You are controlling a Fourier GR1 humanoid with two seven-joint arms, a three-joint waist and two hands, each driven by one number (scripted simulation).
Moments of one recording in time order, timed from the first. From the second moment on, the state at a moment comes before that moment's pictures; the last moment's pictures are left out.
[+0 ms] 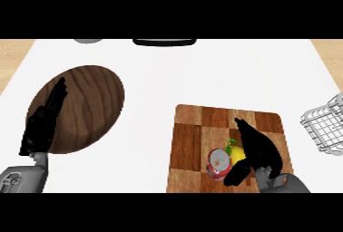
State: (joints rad) left arm -0.14 0.31 0.03 -1.46 -0.12 0.11 0.06; right arm -0.16 -0.28 0.46 -1.66 0.56 0.20 1.01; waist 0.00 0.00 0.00
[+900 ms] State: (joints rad) left arm -0.16 0.29 0.07 -1.43 -0.15 0.08 0.05; right arm -0.18 -0.21 0.45 -1.55 0.64 0.31 0.90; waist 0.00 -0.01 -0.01
